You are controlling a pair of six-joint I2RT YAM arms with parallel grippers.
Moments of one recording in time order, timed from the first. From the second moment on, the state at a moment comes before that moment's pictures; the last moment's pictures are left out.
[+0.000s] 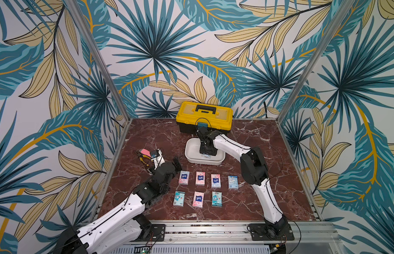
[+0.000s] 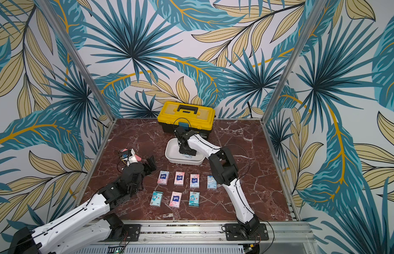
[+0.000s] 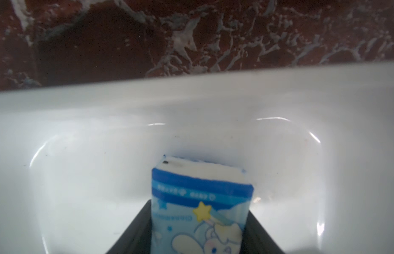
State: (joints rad) left arm -0.67 0.88 0.54 -0.15 -0.63 -0.76; right arm 0.62 2.35 2.00 -0.91 0.23 0.77
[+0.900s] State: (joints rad) left arm -0.64 0.84 0.54 -0.22 -0.45 -0.77; right arm 0.71 1.67 1.45 -0.85 0.25 0.64
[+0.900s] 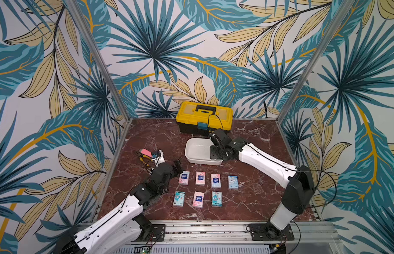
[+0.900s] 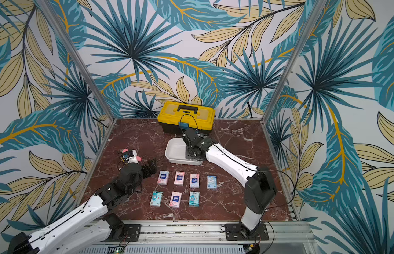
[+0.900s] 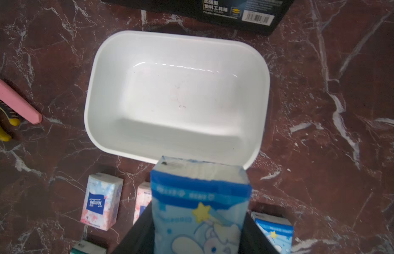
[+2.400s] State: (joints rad) left arm -0.63 0.83 0.53 -0.25 -0.43 -0.75; right arm 0.96 1.30 0.64 -0.73 0.23 0.93
